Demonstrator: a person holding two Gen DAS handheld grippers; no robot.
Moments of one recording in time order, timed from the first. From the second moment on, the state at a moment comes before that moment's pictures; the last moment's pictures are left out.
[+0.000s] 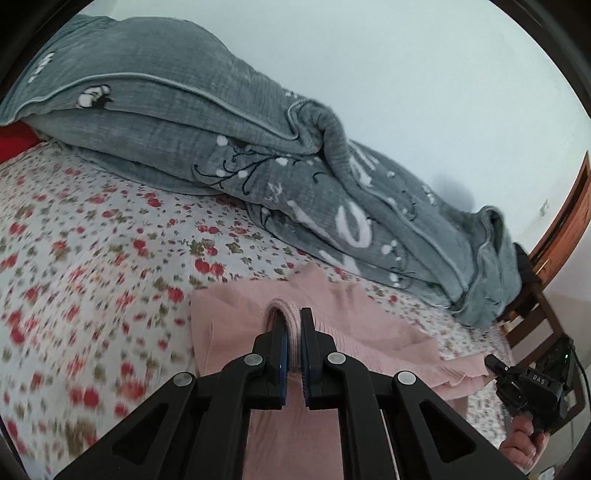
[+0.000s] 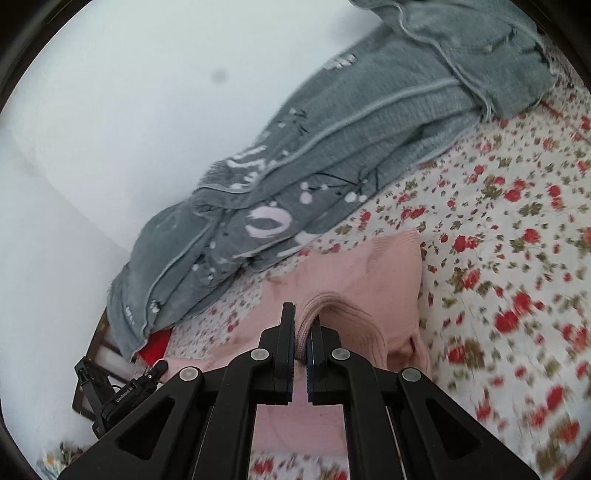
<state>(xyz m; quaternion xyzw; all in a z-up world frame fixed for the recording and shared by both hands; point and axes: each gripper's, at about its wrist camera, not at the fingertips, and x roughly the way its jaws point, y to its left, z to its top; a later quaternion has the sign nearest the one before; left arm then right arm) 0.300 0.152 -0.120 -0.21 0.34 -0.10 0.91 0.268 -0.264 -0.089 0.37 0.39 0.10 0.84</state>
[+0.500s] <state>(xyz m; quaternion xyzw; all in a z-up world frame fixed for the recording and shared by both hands) 0.376 0.168 -0.161 -0.20 0.39 -0.08 0.89 0.360 -0.254 -0.148 0.26 0.45 0.07 0.85</state>
